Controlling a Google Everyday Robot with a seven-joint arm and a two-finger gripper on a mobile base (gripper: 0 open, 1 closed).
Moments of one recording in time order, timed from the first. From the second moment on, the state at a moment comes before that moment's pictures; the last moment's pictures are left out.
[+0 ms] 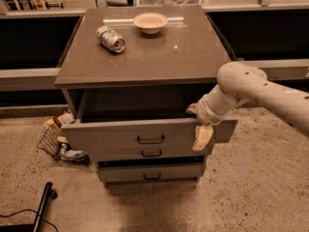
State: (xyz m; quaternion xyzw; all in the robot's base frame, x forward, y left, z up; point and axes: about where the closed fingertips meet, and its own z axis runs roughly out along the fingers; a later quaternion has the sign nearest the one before) arm 0.594 -0.140 0.646 -0.71 0.67 0.10 0.19
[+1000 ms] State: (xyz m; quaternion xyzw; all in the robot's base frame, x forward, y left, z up) arm 0.552 -0.131 0.640 -0.74 0.64 0.14 0.15
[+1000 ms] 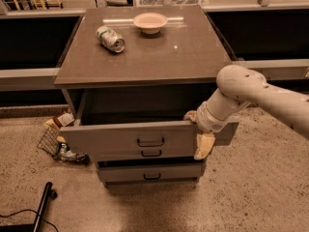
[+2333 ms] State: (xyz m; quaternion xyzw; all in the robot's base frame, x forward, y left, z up) arm 0.507 -0.124 0.659 -0.75 0.63 0.13 0.15
